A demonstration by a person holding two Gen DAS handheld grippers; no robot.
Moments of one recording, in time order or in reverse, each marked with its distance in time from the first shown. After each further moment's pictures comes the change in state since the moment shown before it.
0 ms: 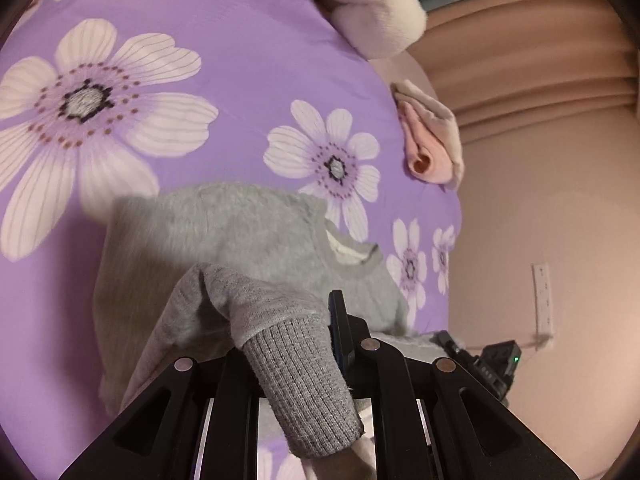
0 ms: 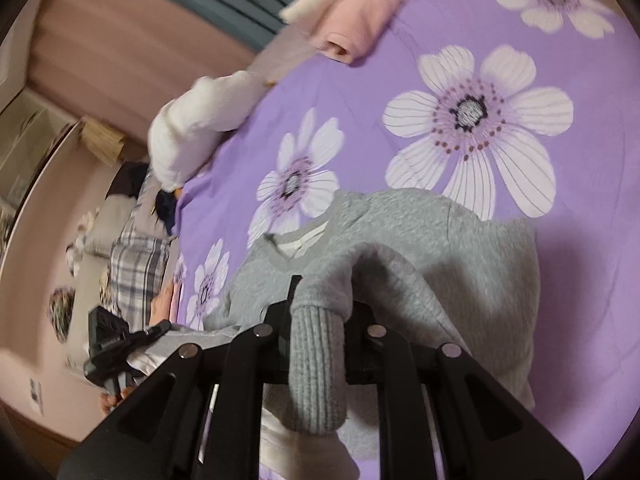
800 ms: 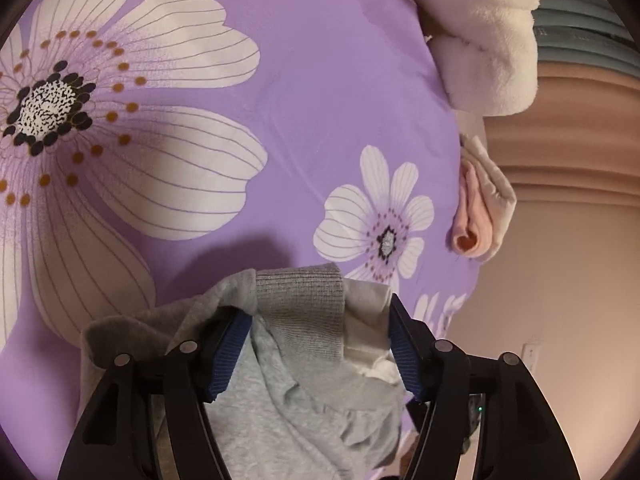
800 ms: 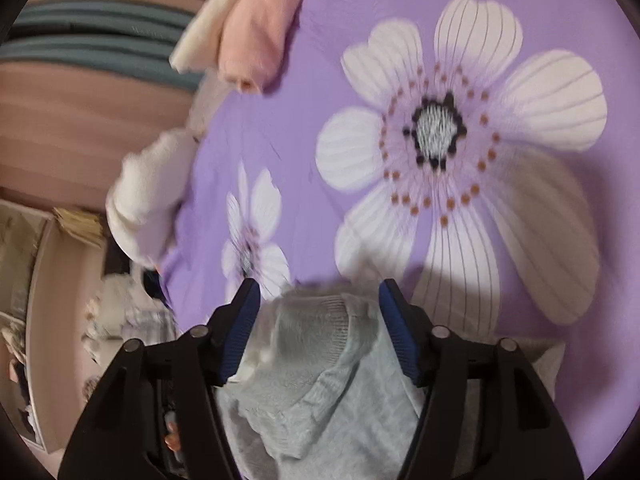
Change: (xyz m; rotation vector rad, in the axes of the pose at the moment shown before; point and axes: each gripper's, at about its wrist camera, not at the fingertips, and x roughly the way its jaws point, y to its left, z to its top) left arm 0.049 0.060 0.071 -0.283 0.014 -0.007; right arm 0.029 -0.064 0.062 0.299 -0.071 0.036
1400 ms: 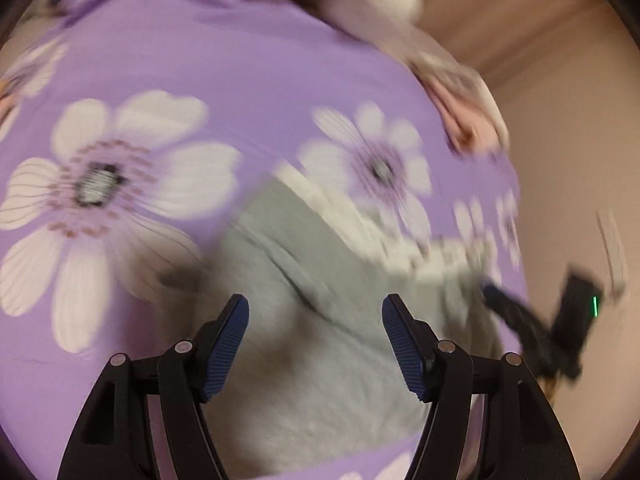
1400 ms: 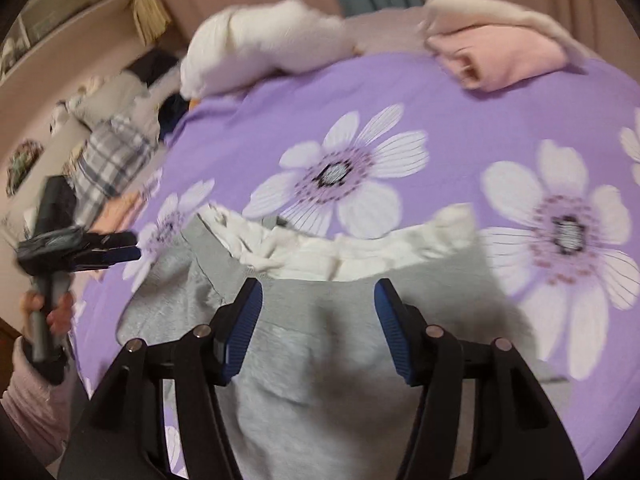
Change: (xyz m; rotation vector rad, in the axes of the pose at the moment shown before) left arm -0.026 -0.048 -0.088 0.535 -0.022 0.272; right arm 0.052 0.116 -0.103 -0.861 0.173 -0.159
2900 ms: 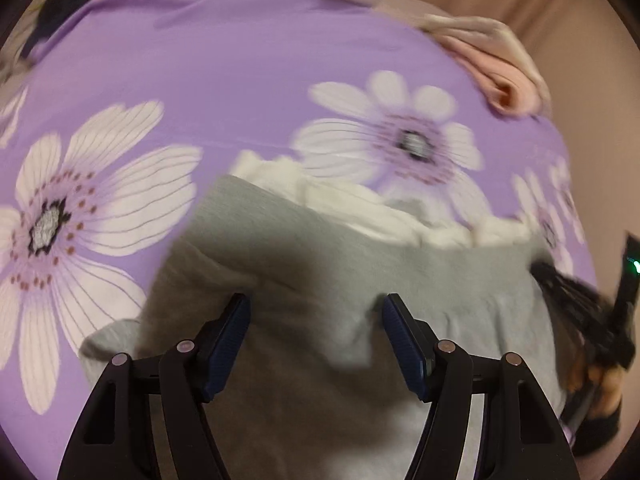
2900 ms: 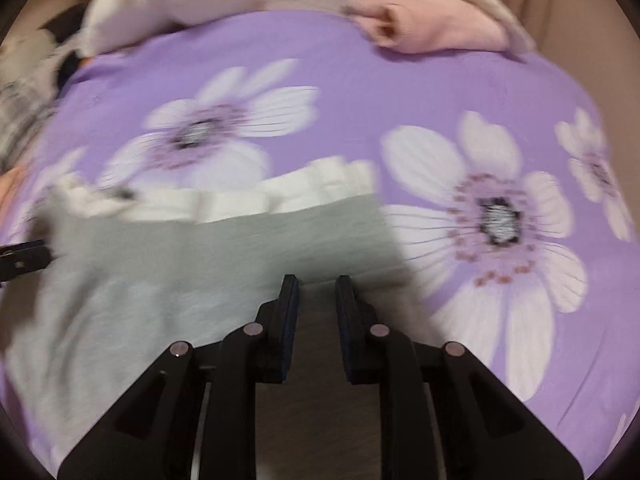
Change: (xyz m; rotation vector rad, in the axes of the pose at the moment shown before) left arm 0.087 -0.009 0.022 0.060 -0.051 0.185; right arm 0.045 -0.064 -0.004 0.066 0.034 -0.430
